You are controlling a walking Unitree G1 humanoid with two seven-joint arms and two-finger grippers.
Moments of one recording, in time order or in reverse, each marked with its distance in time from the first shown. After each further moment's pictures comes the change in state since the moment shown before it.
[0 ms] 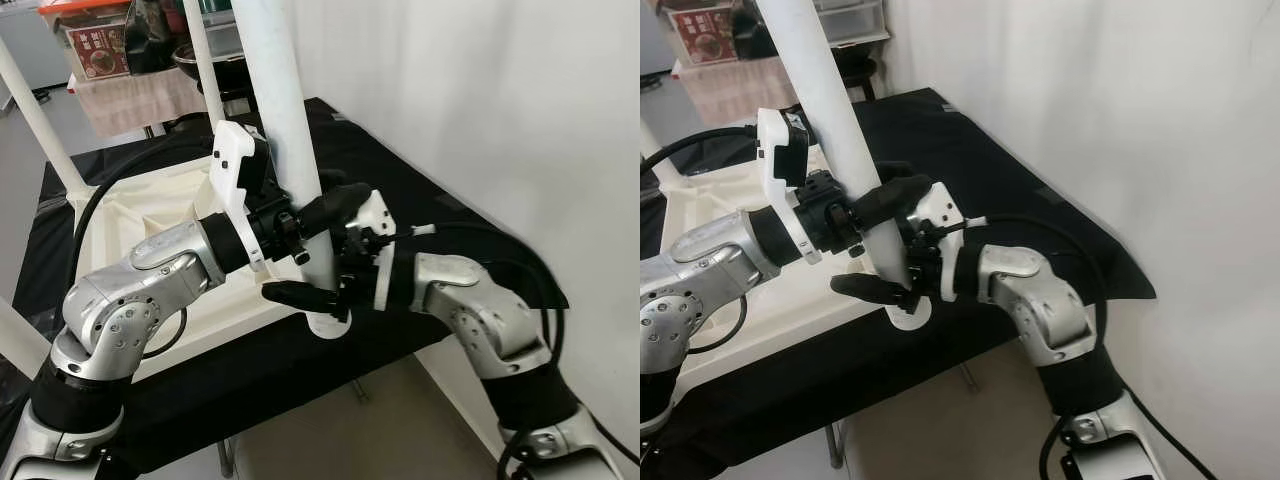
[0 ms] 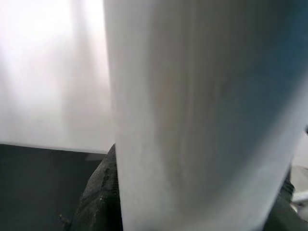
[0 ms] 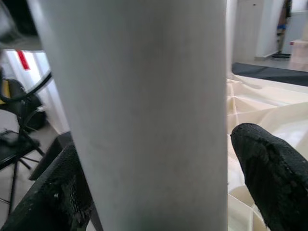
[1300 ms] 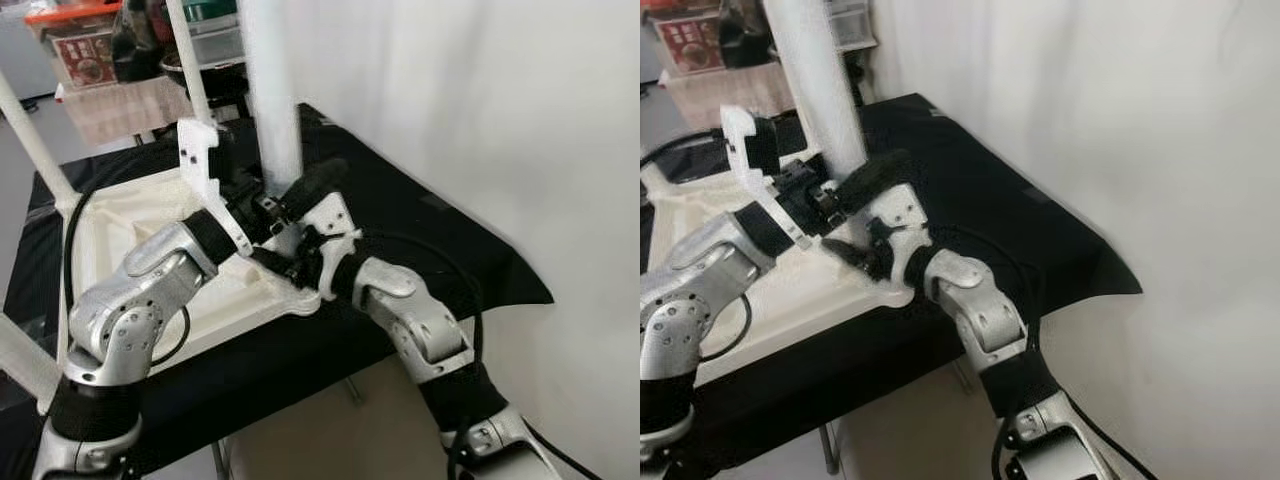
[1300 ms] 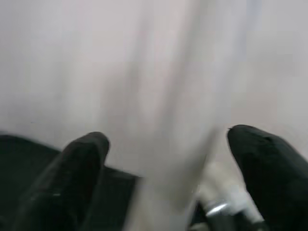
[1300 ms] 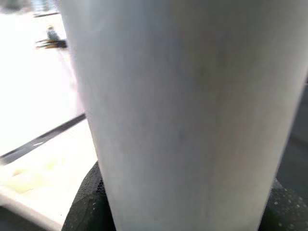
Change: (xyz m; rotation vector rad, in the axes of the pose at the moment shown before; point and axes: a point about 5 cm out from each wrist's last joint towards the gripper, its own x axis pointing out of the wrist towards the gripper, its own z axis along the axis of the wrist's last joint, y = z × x) left arm -0.034 0.035 -0.005 -0.103 -0.172 0.302; right arm 0.025 -0.028 -0.016 0.002 -0.071 -0.415
